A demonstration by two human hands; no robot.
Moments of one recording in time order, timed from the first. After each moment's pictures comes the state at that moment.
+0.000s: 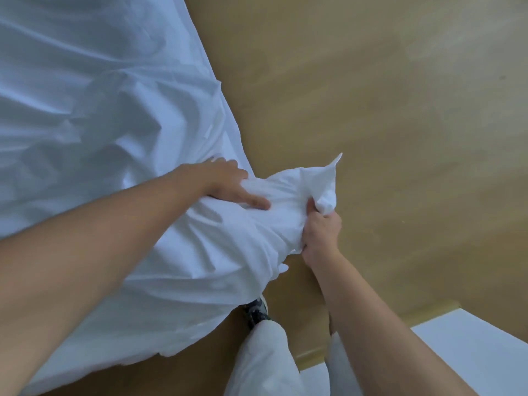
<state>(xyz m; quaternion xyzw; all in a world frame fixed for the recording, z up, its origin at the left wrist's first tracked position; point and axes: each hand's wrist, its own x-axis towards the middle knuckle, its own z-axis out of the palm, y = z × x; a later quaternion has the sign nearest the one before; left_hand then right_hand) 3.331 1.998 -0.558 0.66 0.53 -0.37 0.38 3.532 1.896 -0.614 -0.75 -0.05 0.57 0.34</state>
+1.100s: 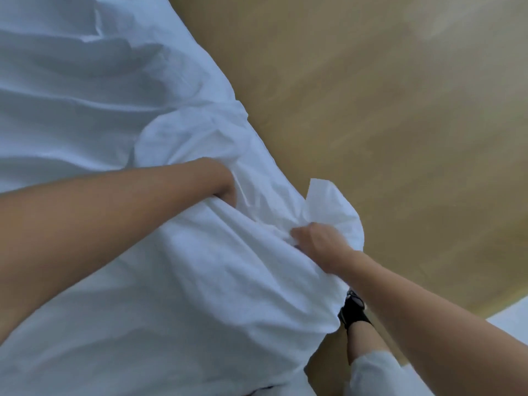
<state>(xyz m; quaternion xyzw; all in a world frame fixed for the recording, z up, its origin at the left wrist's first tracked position) 3.240 2.058 -0.517 0.55 0.38 -0.71 0.22 3.430 1.909 -0.598 -0.54 -0.74 0.38 -0.10</state>
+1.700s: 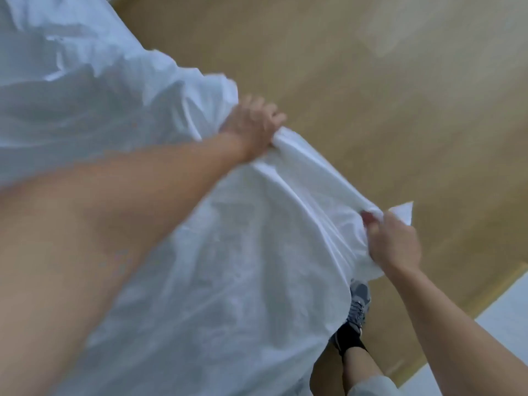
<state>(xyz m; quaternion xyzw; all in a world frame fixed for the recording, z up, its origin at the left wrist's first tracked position) 3.306 2.152 -0.519 0.92 0.31 -0.24 -0.03 3.525 1.890 -0.603 -0.89 -0.34 0.29 0.04</state>
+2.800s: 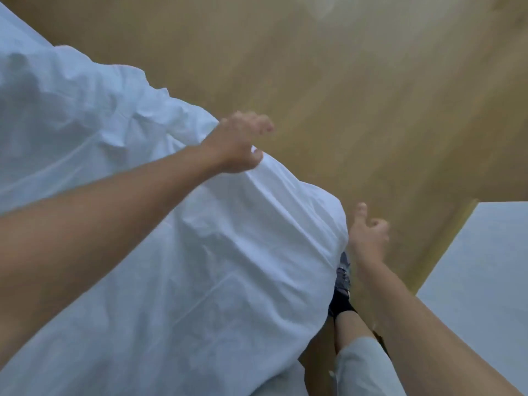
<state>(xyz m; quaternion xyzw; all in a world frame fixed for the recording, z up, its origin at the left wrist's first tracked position) 3.341 2.124 -0.577 0.89 0.33 -0.10 0.28 3.508 1.845 -0.646 -0.91 0.07 0.32 0.24</state>
